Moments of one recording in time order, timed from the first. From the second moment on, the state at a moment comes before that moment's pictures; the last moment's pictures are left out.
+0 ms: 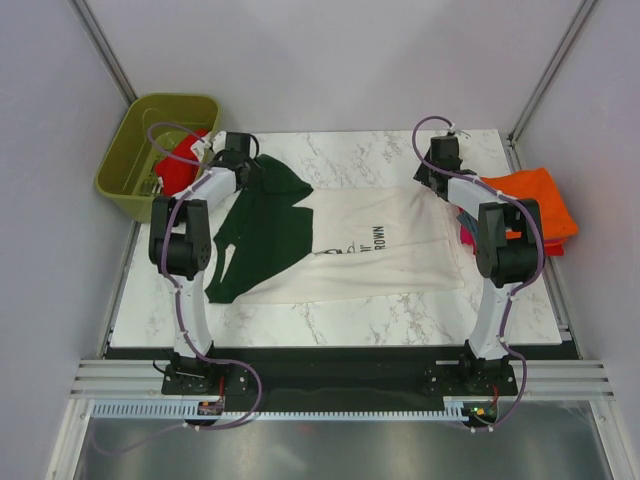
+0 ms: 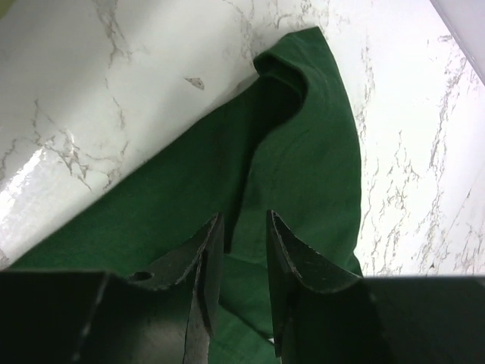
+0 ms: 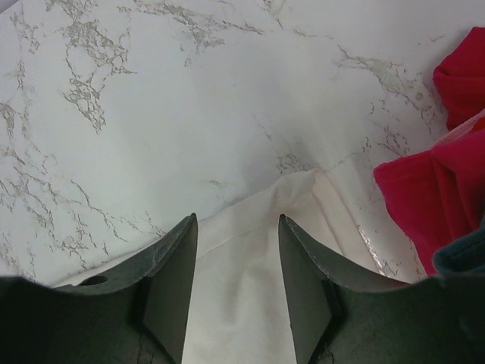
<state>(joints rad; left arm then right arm) -0.15 2.14 1.62 -0.25 -0.21 -0.81 0.11 2.03 1.43 -0.07 0.26 0.50</state>
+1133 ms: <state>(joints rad) -0.21 2.24 1.70 -0.37 -0.19 -0.81 0.09 2.03 1.38 -0.04 0.24 0.51</state>
